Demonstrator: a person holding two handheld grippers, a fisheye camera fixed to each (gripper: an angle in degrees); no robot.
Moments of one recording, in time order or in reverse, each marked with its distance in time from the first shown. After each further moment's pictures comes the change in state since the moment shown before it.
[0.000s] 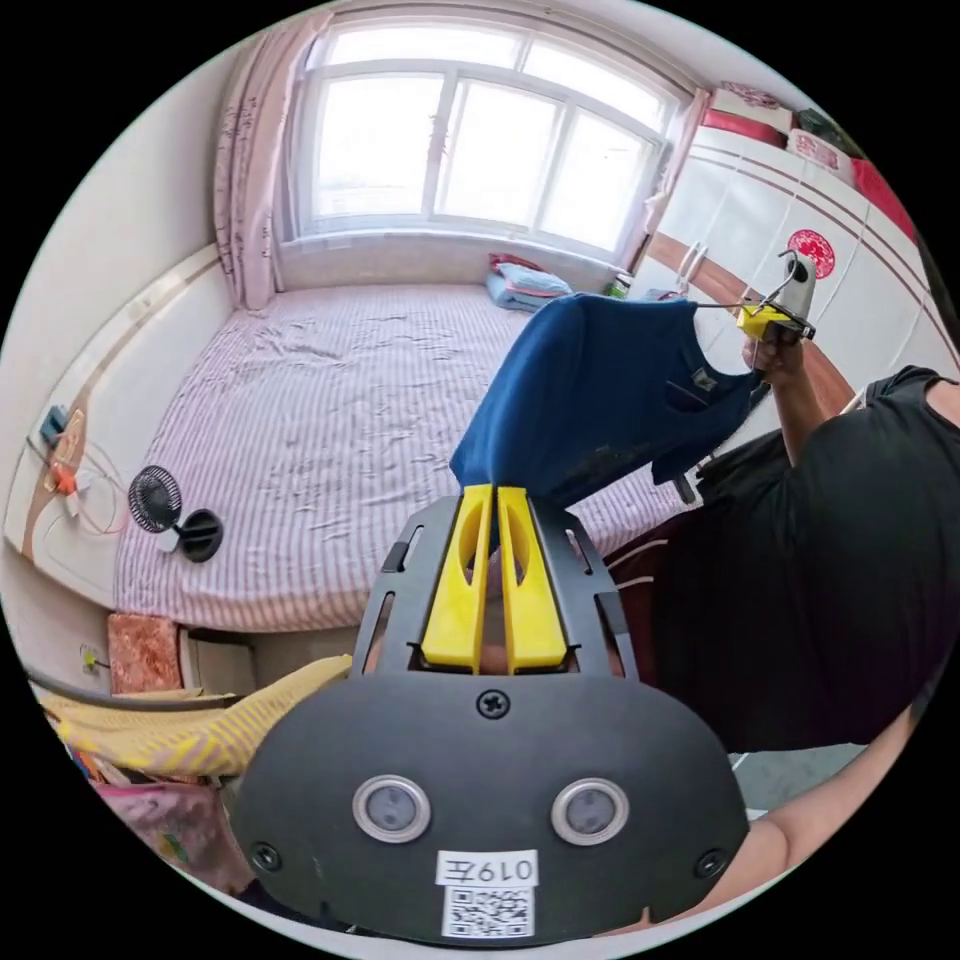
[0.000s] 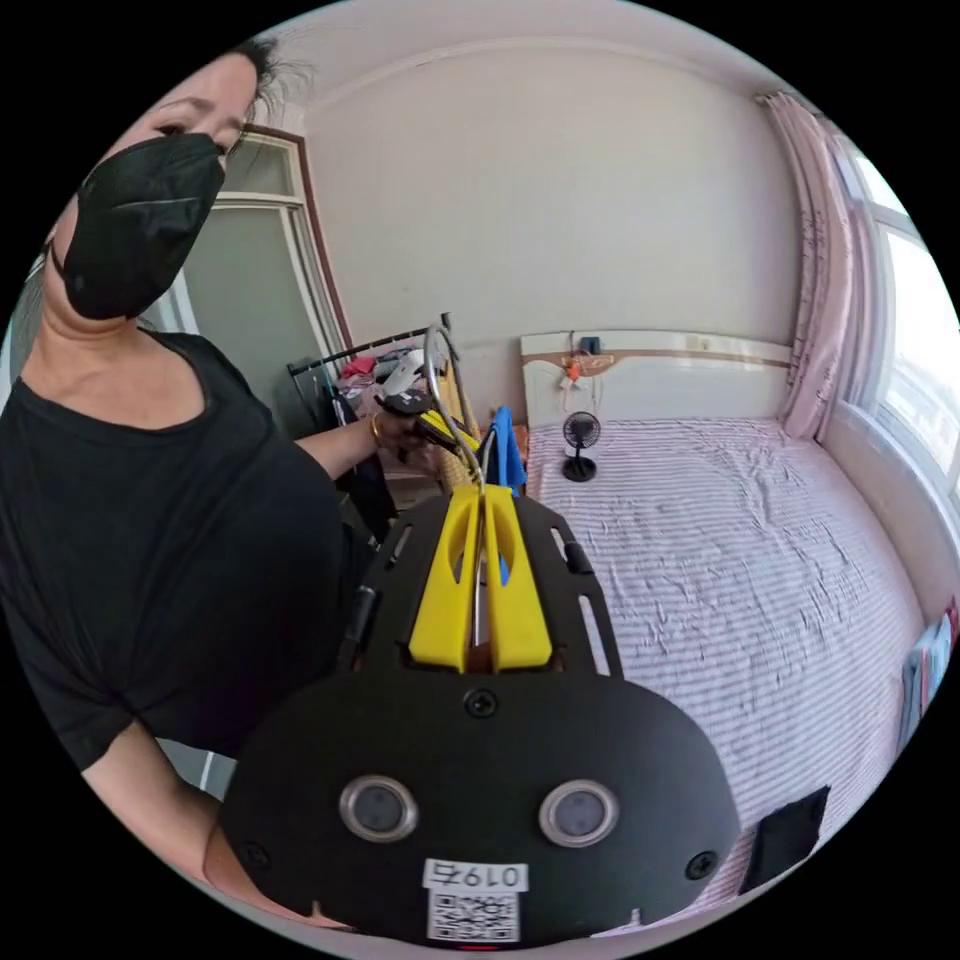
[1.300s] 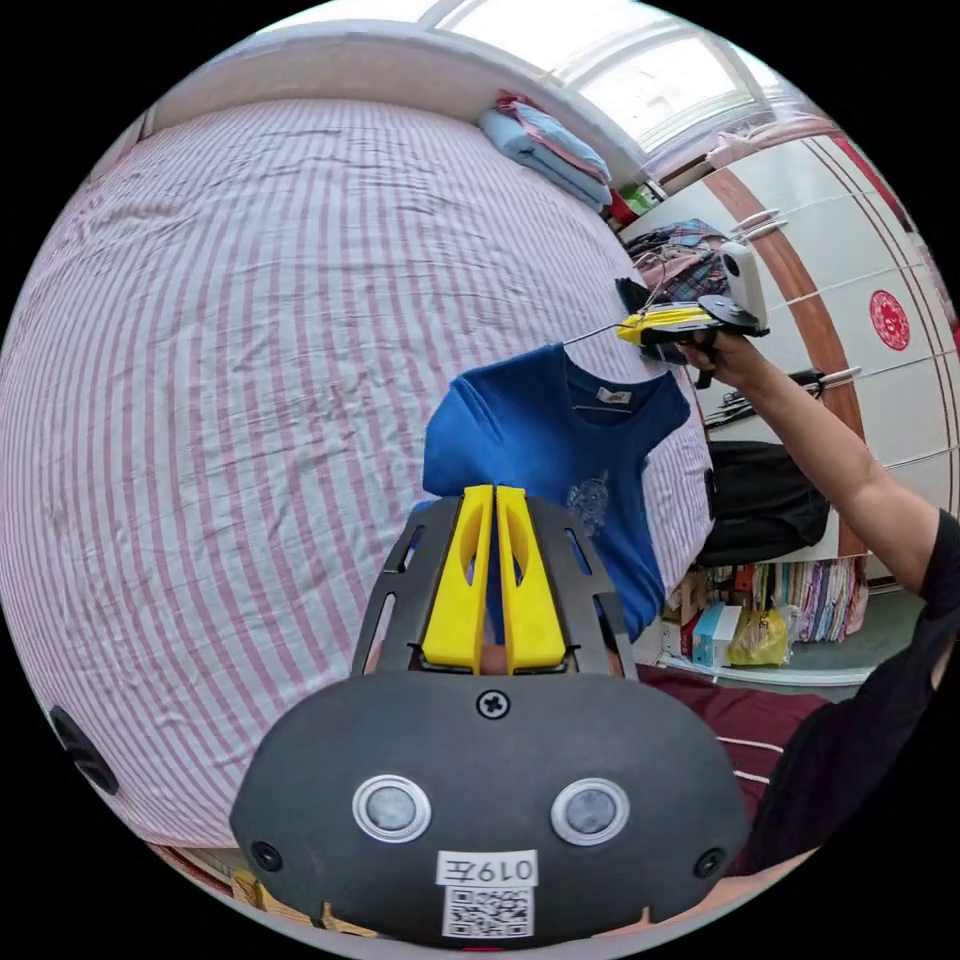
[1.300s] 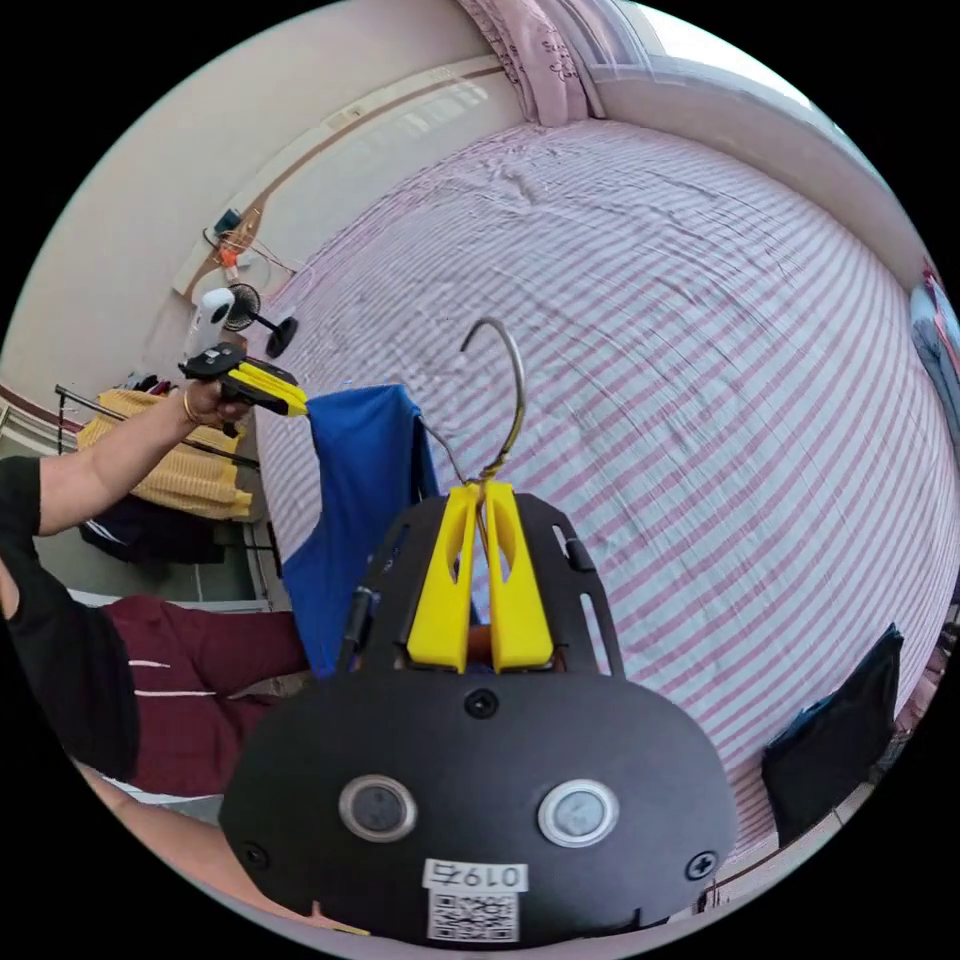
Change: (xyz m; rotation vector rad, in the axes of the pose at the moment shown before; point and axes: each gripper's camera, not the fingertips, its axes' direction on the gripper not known) left arm 0.283 -0.169 0.980 -0.402 0.323 -0.081; right arm 0.755 0.230 0.736 -0.414 0.224 0.674
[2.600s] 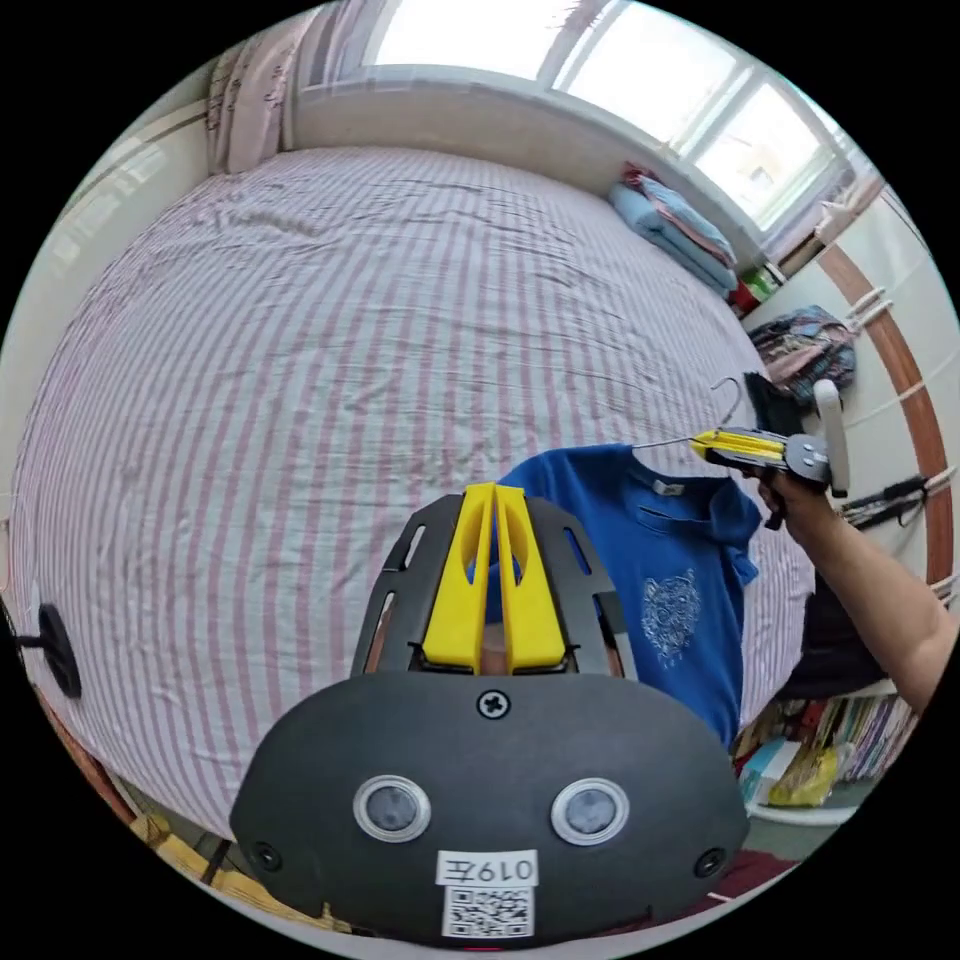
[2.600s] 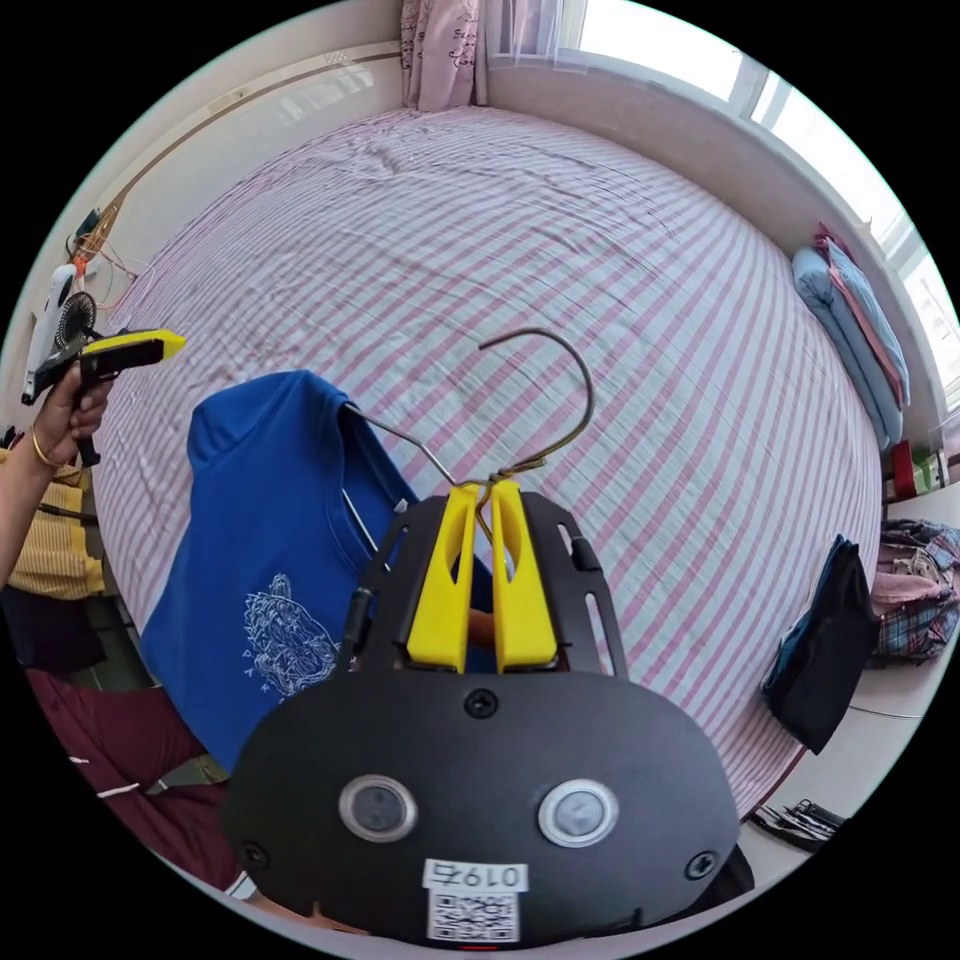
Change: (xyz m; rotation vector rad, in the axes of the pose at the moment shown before) left arm 0.276 -0.012 0.207 0.211 -0.263 -0.189; right arm -0.195 -0.136 0.195 0.023 0.435 0.172
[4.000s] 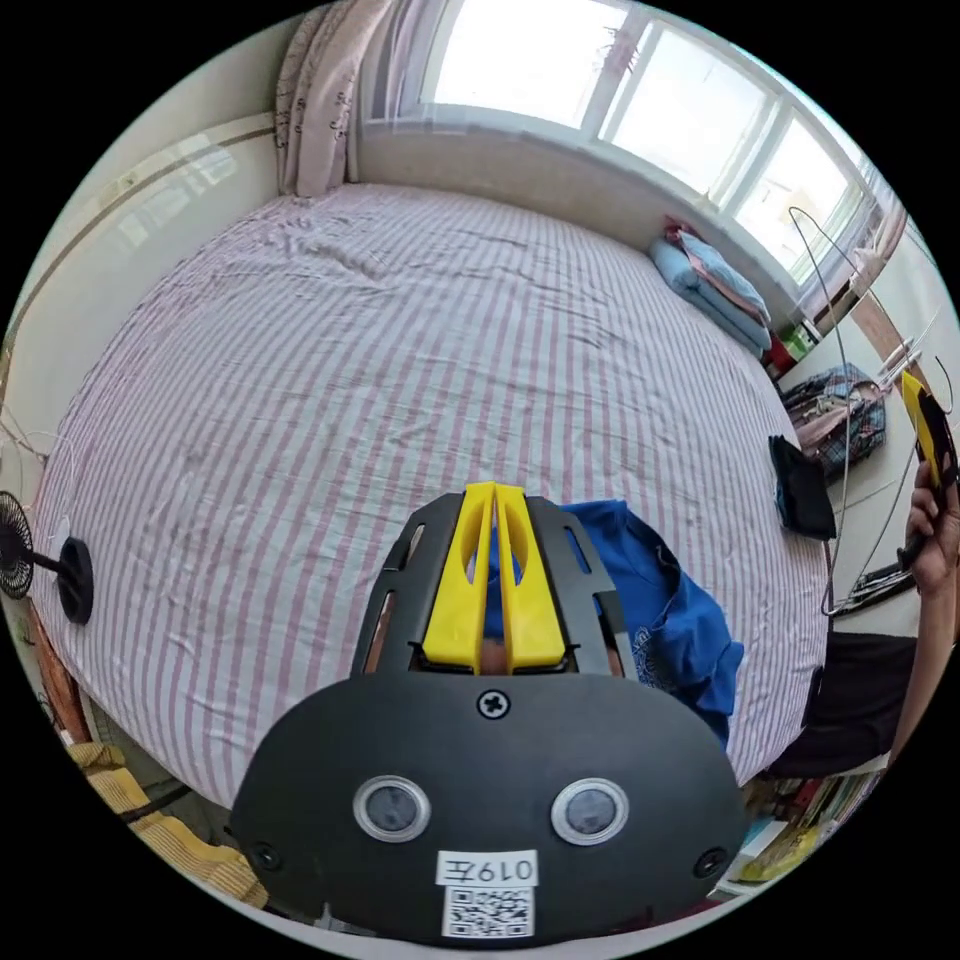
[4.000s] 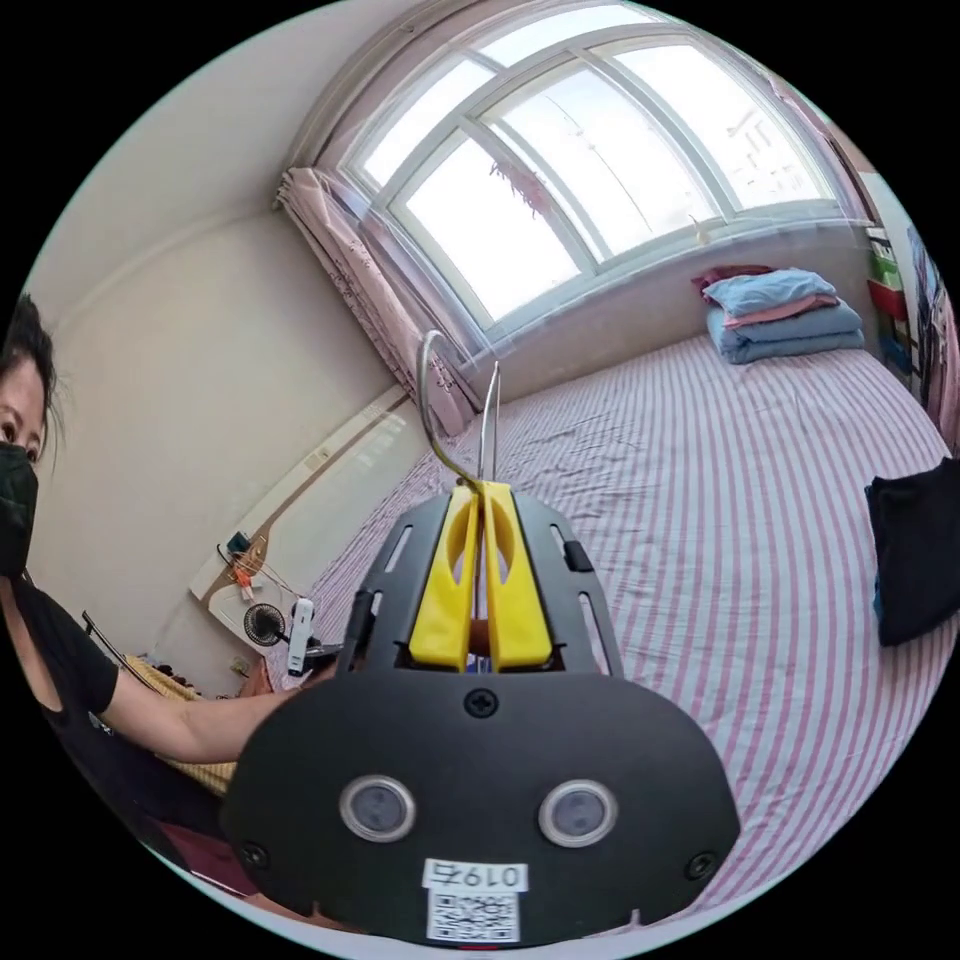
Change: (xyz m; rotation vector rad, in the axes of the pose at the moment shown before) left arm -0.195 -0.008 -0.500 0.194 -0.172 -0.167; right arm 0.294 0.317 -0.484 0.823 -0.429 0.437
